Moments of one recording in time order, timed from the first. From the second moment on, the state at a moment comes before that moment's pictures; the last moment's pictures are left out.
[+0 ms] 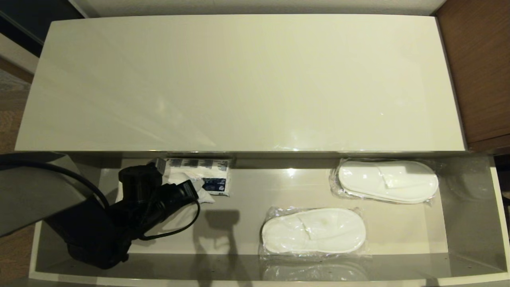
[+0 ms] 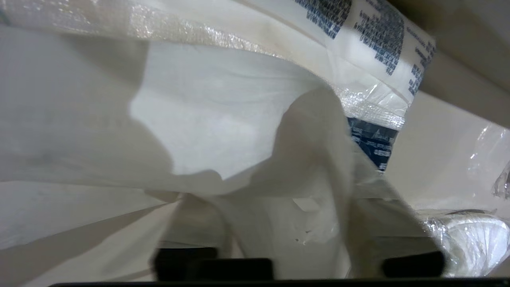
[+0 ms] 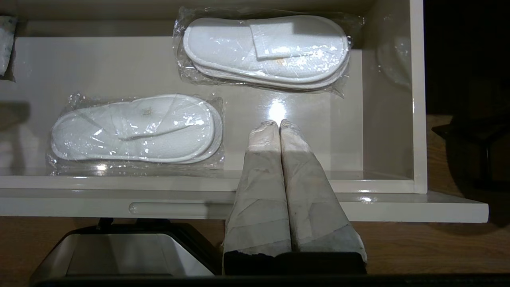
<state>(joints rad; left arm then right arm) -0.26 2.04 -0.59 -1.13 -0.08 -0.52 0.00 0.00 0.00 0.00 0.01 -0.02</state>
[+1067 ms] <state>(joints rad) -0.27 2.00 -0.47 -1.13 -0.08 -0.45 0.00 0.00 0.00 0.00 0.01 -0.02</state>
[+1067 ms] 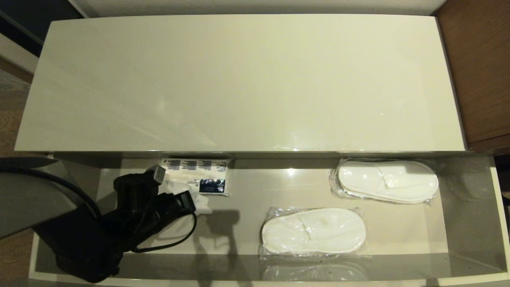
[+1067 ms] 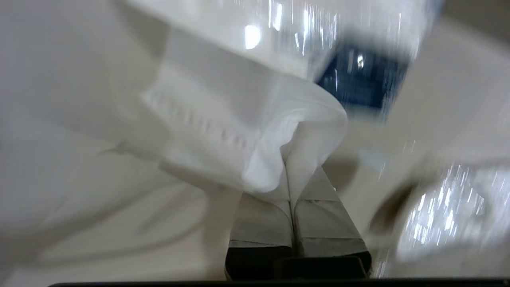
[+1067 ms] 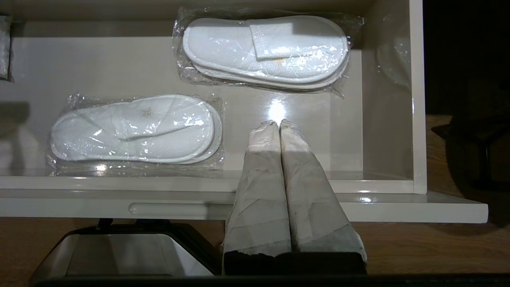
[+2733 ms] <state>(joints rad) -0.30 1.20 -0.53 -0.53 0.02 -0.22 0.00 0.00 0.00 0.00 0.00 -0.03</state>
